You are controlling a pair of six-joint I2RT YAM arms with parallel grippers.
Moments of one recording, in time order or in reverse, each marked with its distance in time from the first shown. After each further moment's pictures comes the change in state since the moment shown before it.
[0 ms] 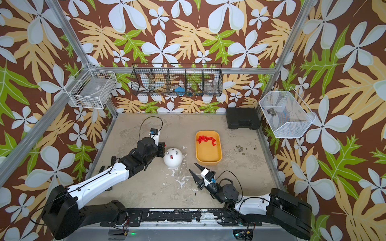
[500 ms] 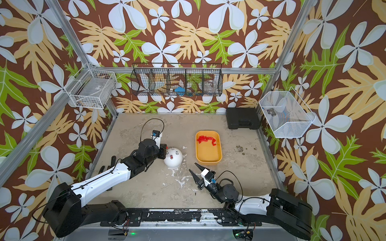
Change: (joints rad) left arm 0.000 0.019 -0.033 0.047 0.037 0.000; right arm 0.000 -0.006 0.000 -0.002 0.000 -0.010
